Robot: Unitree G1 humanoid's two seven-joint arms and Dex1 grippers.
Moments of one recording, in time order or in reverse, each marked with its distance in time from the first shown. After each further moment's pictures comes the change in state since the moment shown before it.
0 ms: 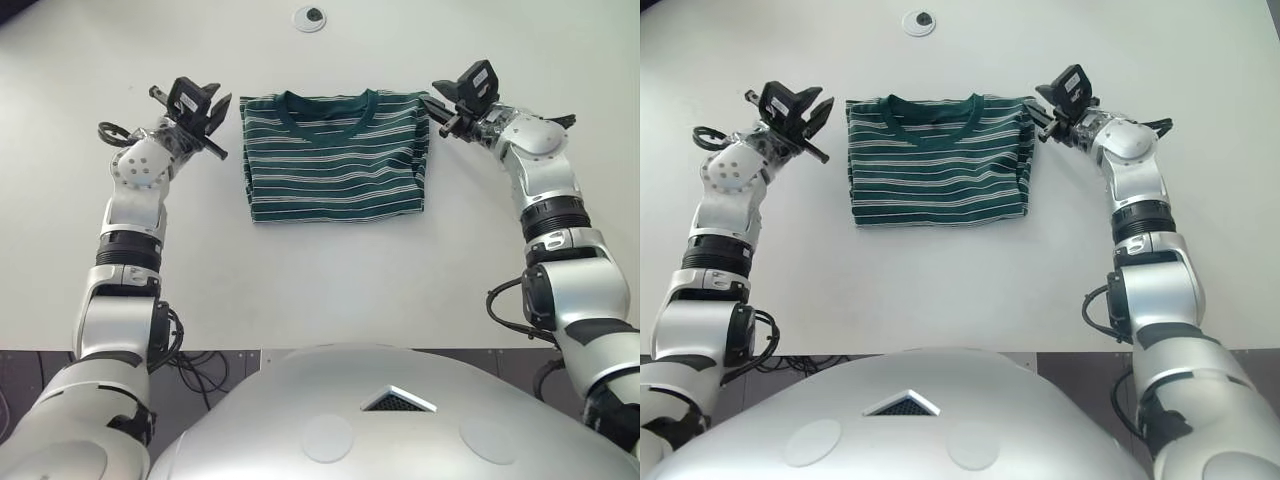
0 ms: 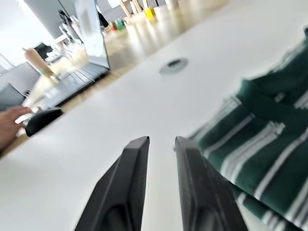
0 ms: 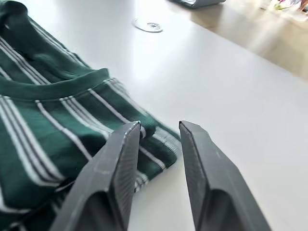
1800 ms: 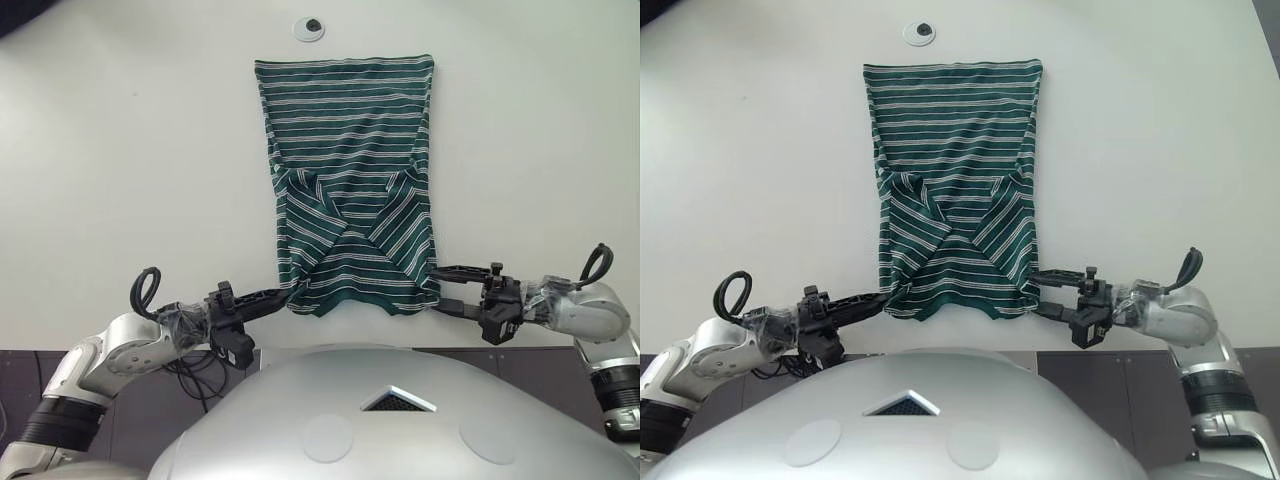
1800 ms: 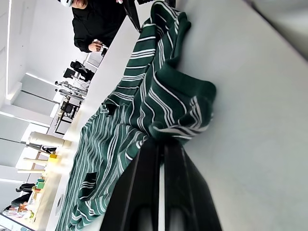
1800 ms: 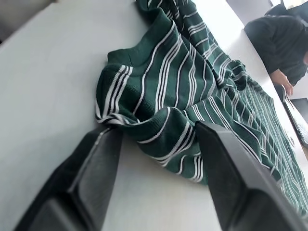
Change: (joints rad) left arm 0.921 0.348 -0.076 -0.721 0.554 -0.708 0.119; right arm 0.925 -0.360 -0.003 -0.632 -0.151 -0.928 0.287
